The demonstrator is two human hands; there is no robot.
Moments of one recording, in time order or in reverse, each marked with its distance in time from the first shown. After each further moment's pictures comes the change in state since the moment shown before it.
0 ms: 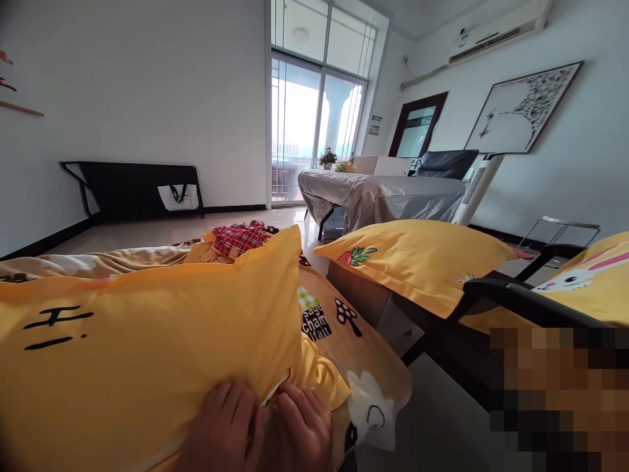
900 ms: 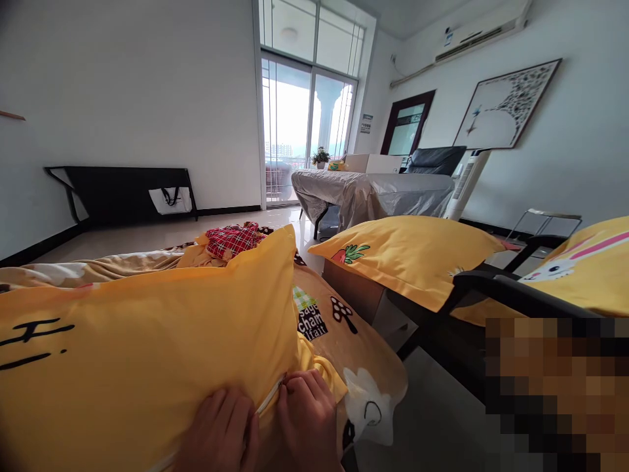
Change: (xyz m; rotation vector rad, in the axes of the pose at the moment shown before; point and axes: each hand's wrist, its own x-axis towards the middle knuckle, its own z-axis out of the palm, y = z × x) left_hand -0.004 -0.001 -0.001 0.040 -0.026 0.012; right_hand 0.006 0.009 0.006 0.009 0.029 0.198
